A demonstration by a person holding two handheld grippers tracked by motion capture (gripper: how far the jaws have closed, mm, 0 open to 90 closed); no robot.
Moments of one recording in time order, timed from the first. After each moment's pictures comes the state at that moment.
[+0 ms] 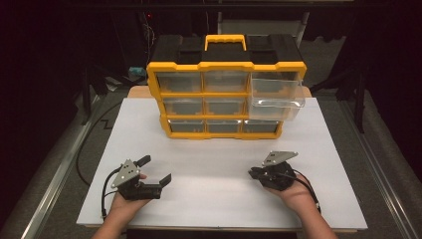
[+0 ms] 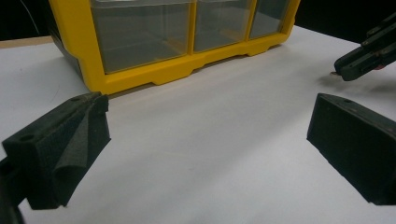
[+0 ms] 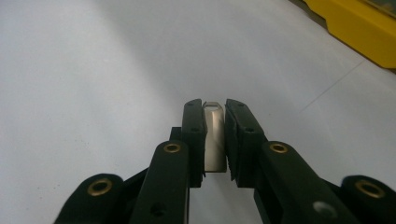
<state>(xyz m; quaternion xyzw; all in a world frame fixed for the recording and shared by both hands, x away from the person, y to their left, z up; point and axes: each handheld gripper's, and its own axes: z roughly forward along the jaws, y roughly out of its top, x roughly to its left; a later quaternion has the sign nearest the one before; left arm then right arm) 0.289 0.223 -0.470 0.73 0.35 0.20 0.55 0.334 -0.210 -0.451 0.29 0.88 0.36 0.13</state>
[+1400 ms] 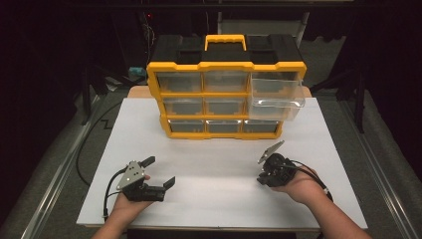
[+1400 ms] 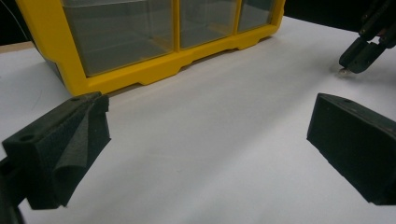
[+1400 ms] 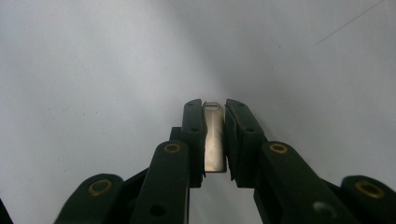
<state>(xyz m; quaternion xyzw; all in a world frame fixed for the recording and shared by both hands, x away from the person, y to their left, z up) 0.290 0.215 -0.473 0.74 0.33 0.21 0.54 0.348 -0.204 -0.428 0.28 0.94 0.18 0.06</state>
